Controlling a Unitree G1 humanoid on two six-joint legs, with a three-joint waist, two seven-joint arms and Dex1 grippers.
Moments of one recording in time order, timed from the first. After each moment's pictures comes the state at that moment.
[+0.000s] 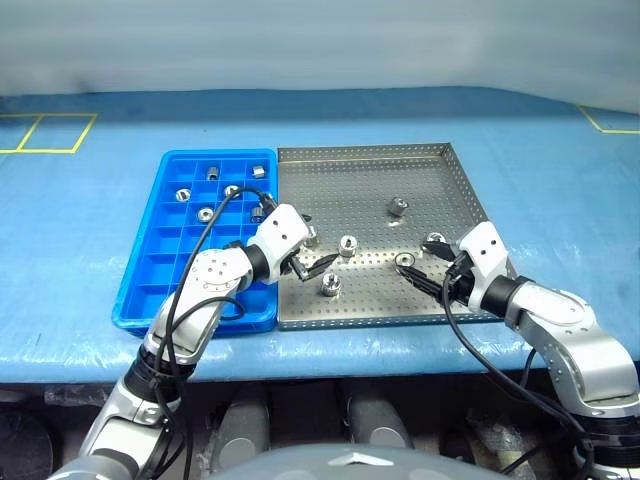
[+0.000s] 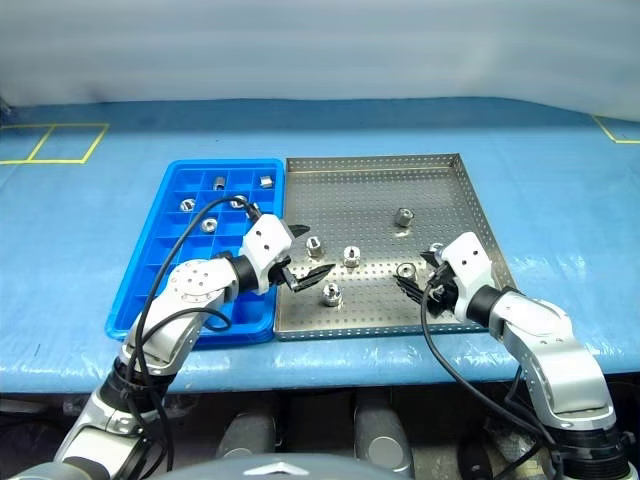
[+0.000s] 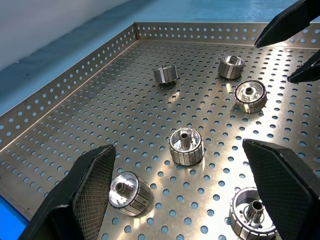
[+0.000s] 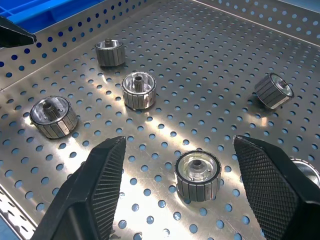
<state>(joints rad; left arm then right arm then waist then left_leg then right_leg) -0.34 0.37 -0.28 -0.34 -0.09 0.60 -0.62 0.01 -0.63 -0.13 -0.45 0.37 0.64 0.65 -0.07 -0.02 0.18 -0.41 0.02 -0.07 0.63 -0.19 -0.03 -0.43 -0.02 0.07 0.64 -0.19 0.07</state>
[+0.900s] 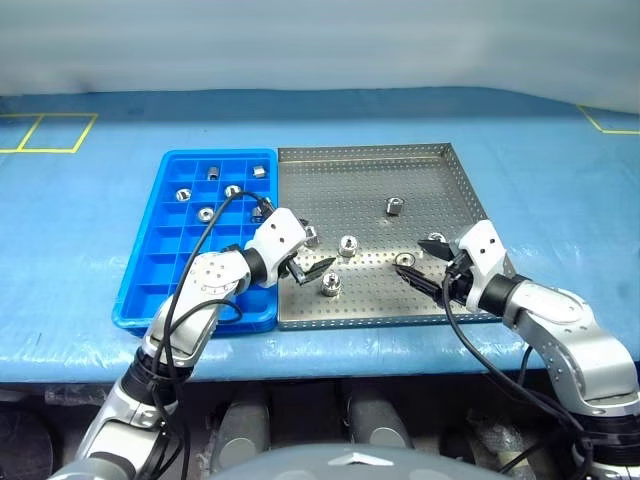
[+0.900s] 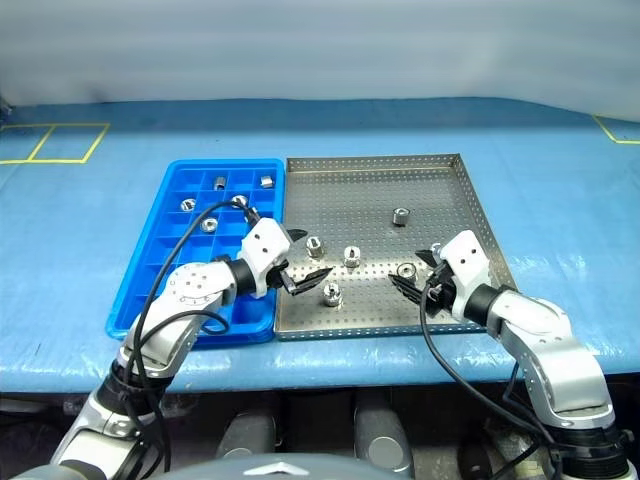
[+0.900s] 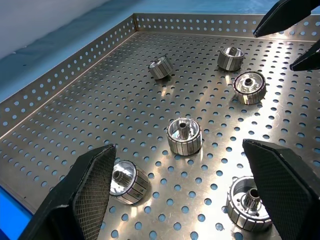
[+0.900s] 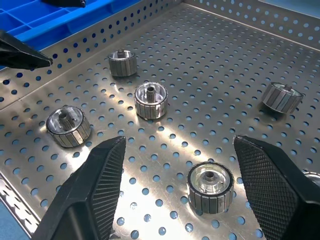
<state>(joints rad) -0.32 0.38 -0.28 -0.34 -0.10 0.61 -0.62 -0.01 -0.63 -0.12 -0.46 0.40 0.63 0.66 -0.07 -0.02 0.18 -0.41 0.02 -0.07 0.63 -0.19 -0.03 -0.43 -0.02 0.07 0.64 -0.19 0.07</state>
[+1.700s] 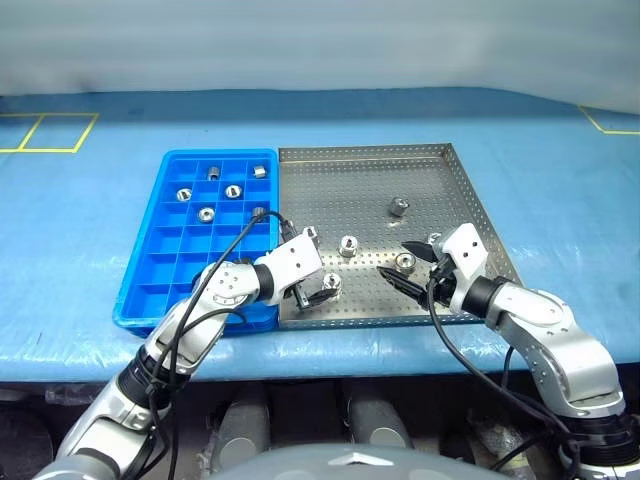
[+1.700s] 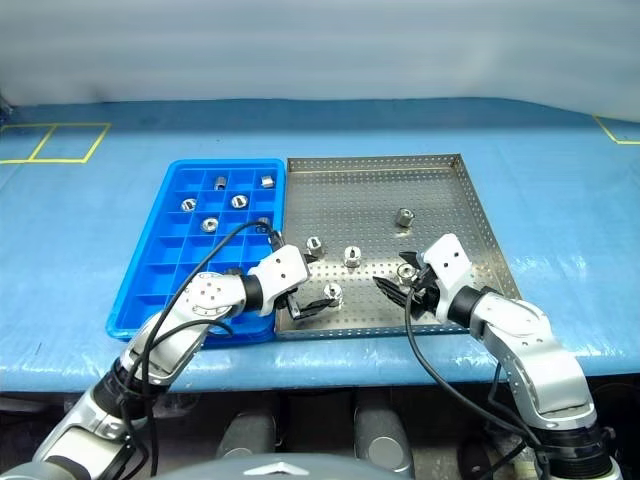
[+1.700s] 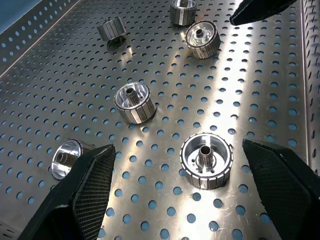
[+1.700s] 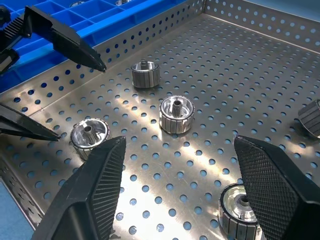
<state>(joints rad) -0.35 0.46 -0.46 -0.35 -0.02 0.65 -0.68 -0.01 -0.59 -0.05 -0.48 0.40 0.61 0.63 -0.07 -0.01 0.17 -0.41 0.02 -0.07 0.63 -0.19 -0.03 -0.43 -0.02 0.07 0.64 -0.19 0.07</state>
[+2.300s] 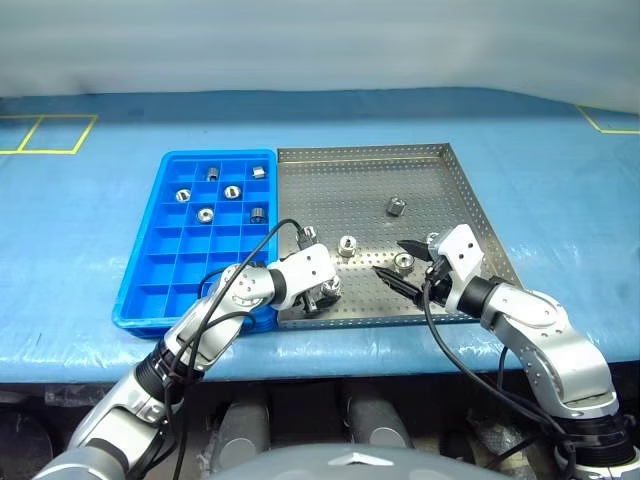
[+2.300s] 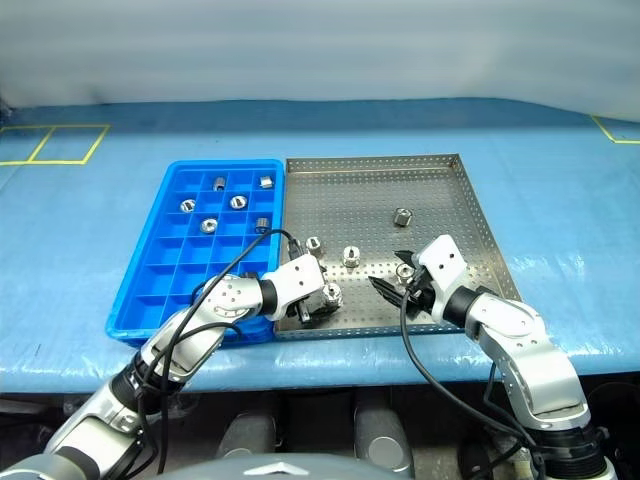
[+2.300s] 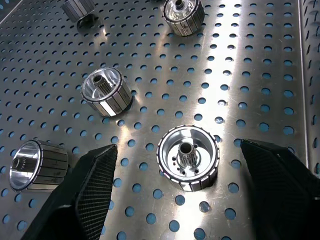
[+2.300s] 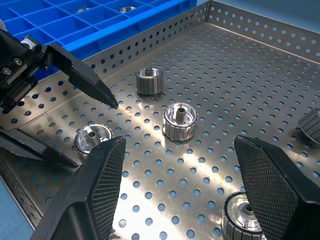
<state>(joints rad) -0.38 0.43 -0.53 -0.28 0.04 0.68 -0.68 0.00 -0.58 -0.04 -0.48 0.38 0.57 0.63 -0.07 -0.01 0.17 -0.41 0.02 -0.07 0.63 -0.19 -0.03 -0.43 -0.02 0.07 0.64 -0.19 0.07</state>
